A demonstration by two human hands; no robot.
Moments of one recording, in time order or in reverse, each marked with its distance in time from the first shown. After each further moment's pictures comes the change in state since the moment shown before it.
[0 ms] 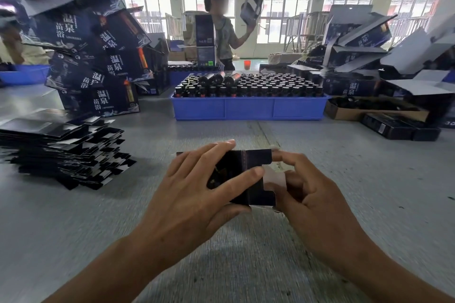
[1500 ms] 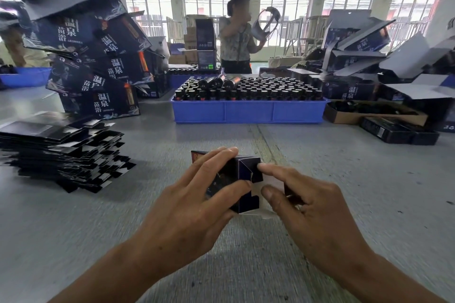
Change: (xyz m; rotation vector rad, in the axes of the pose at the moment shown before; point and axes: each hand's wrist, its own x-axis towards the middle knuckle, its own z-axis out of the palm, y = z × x) left_hand -0.005 0.001 0.003 -0.109 0.011 0.040; right_hand -0.005 -0.004 0.000 -0.305 0.125 -0.169
